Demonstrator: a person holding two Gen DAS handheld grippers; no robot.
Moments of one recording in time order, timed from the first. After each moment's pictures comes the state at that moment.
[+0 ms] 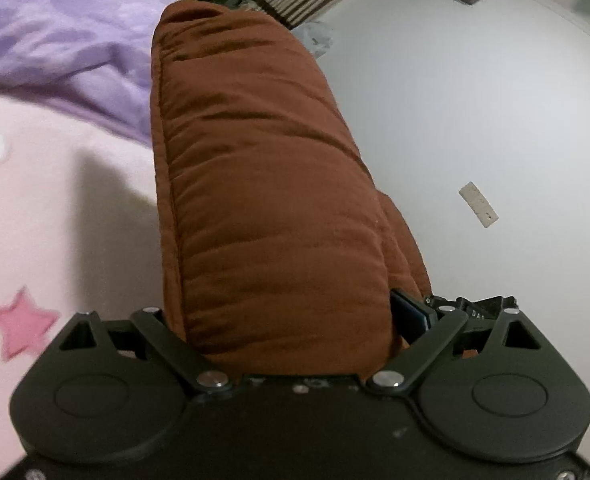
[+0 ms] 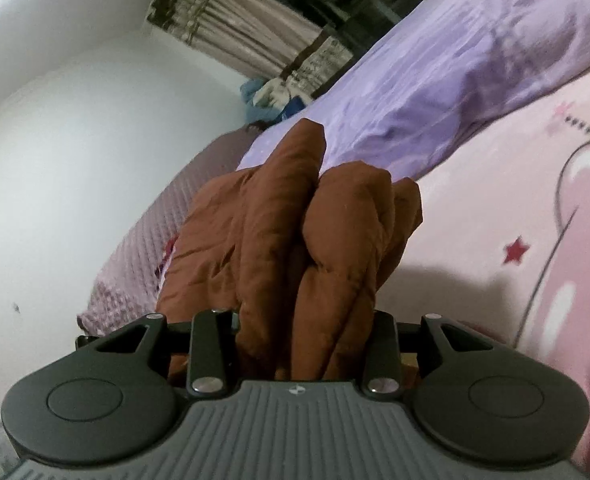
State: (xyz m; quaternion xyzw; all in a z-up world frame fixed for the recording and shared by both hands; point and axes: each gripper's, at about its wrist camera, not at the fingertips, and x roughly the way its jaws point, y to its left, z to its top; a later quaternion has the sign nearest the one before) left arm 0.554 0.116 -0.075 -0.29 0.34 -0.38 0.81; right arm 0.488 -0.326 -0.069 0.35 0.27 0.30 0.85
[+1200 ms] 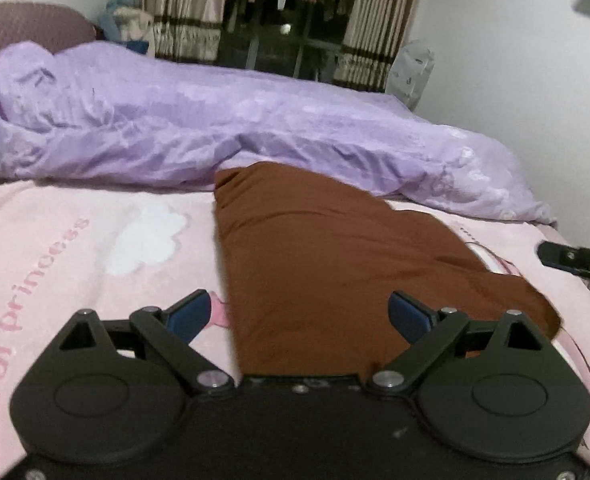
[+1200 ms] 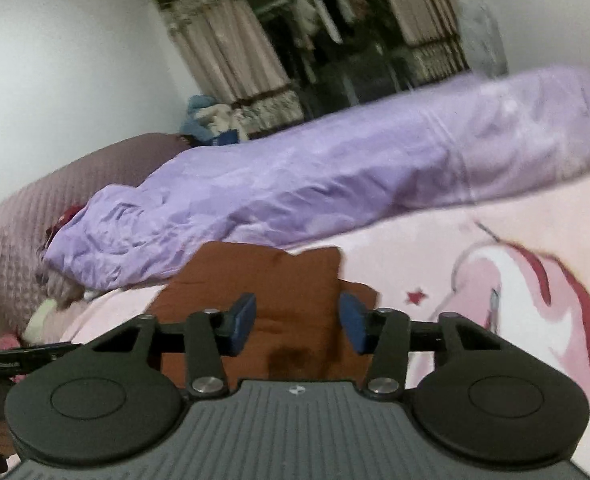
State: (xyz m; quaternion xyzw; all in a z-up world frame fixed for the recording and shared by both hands) left arm 0.426 0.067 -0.037 -0.06 0.27 -0.12 0.95; right arm 0.390 -0.279 -0.021 0.15 0.20 0.14 0.96
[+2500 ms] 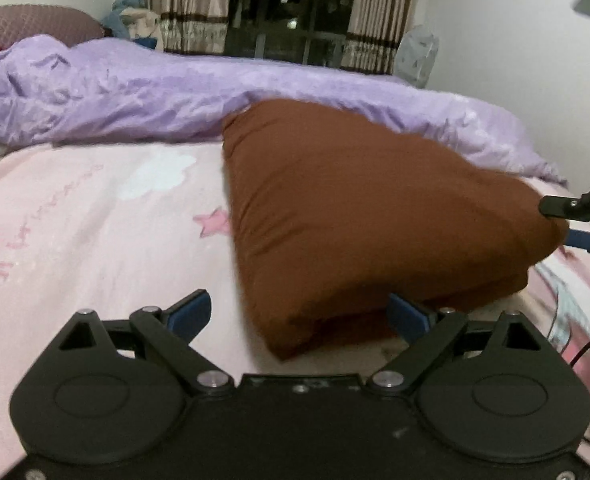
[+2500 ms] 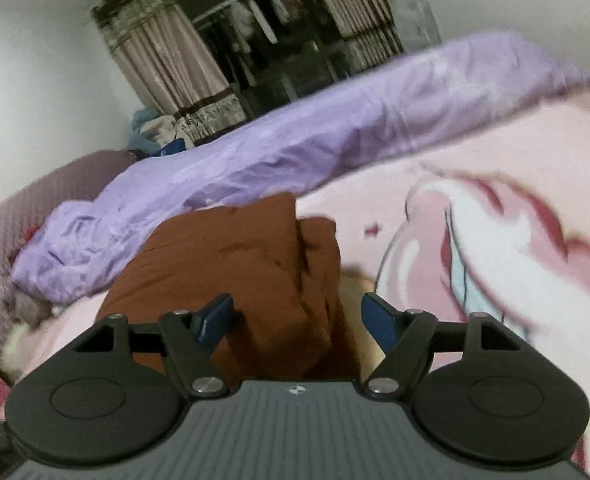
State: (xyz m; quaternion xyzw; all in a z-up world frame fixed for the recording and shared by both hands) left arm 0.373 0.056 -0.109 -0.04 0.29 -0.10 0.95; right arm 0.339 -0.287 -0.078 0.24 0.22 0.06 0.94
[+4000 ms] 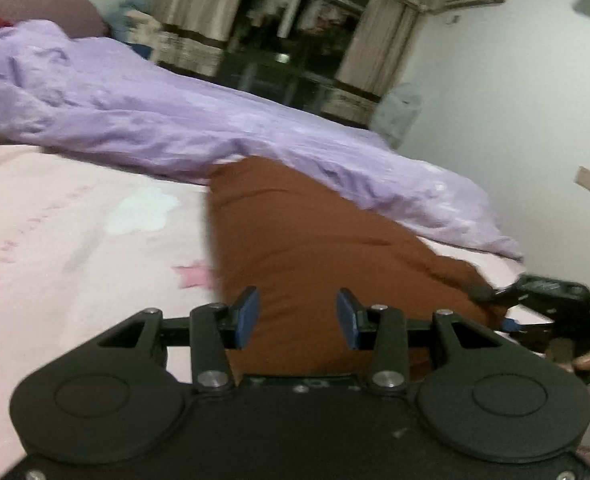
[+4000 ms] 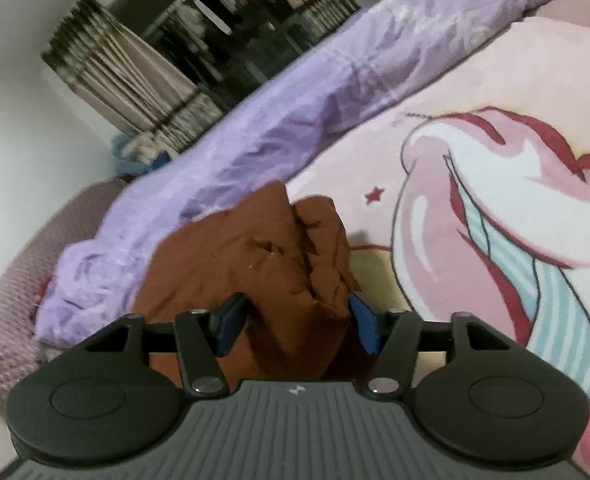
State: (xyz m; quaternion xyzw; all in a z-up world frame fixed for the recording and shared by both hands) left arm 0.376 0.086 -0.067 -0.14 0.23 -0.16 0.95; right arm 0.376 -0.287 -0.089 0.34 0.26 0.05 0.91
